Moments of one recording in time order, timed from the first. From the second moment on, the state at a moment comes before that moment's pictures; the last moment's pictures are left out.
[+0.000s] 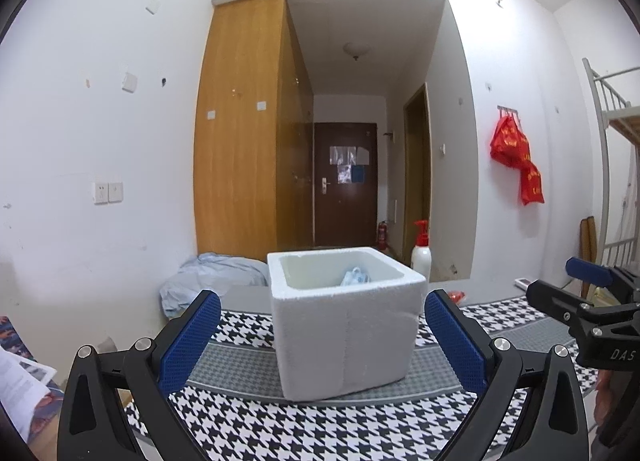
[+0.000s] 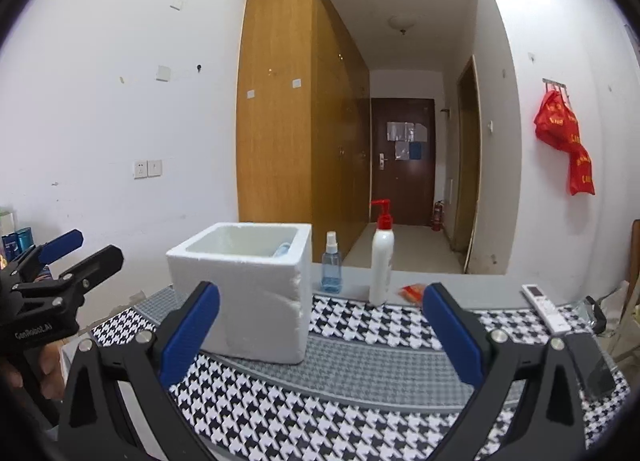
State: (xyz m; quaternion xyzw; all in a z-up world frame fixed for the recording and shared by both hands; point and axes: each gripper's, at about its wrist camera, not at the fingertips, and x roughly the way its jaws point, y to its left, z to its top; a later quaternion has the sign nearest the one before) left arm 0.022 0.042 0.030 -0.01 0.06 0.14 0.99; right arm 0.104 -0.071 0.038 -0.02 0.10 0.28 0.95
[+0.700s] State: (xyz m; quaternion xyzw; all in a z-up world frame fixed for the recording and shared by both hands) left arm -0.009 0.031 0.001 -0.01 0.08 0.12 0.99; right arm 0.065 -0.069 0.011 -0.02 0.11 0.28 0.95
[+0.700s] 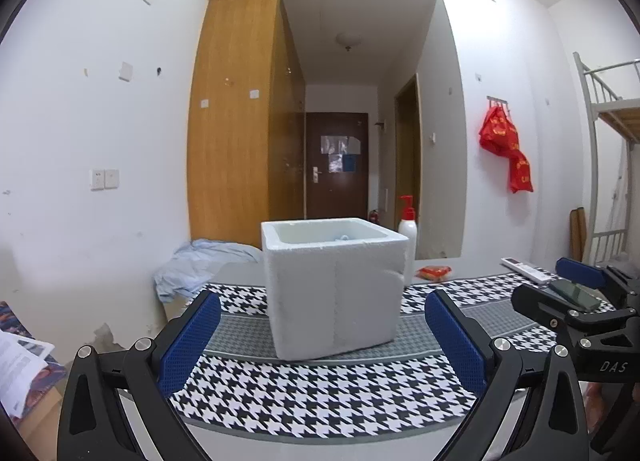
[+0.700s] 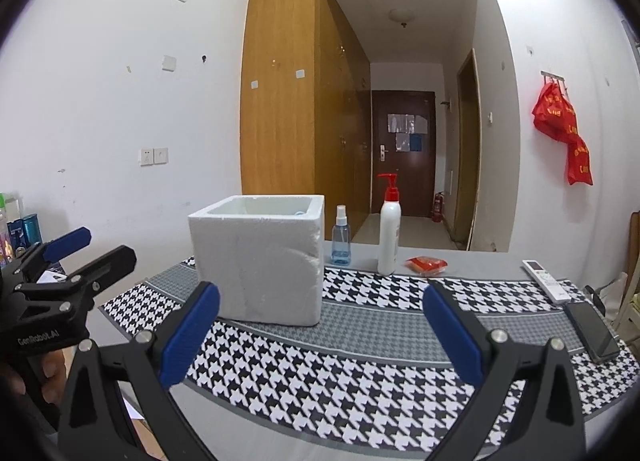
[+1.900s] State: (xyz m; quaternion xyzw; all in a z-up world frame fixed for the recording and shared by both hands) left arm -0.022 0.023 0.001 0.00 0.09 0.11 0.99; right arm 0.048 -0.078 0.008 -0.02 0.12 0.27 0.96
